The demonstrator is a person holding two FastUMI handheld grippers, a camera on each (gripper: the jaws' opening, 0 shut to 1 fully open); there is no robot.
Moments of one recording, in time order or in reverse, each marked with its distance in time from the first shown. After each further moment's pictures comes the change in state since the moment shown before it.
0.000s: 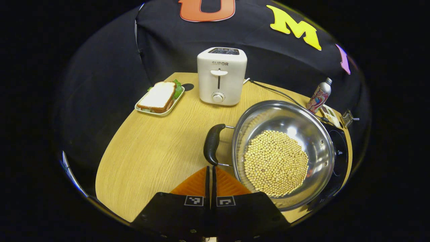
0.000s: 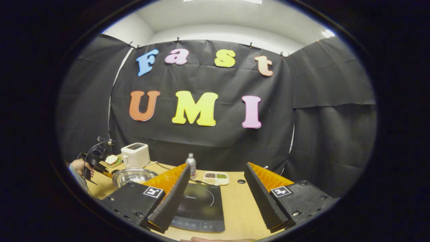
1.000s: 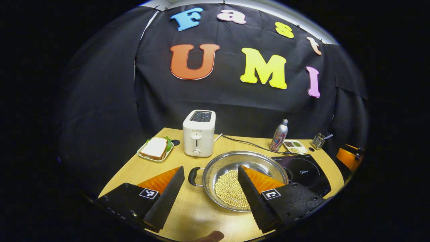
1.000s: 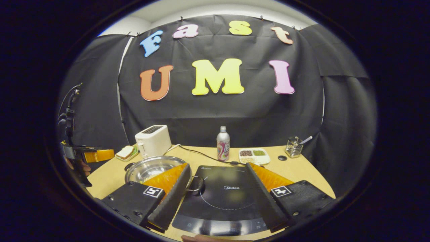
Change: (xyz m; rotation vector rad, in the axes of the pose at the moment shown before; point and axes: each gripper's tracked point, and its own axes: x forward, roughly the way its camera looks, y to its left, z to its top) left arm -0.098 -0.038 0.060 0.047 -0.458 -0.134; right arm 0.110 0.120 -0.103 0.112 0.244 0.144
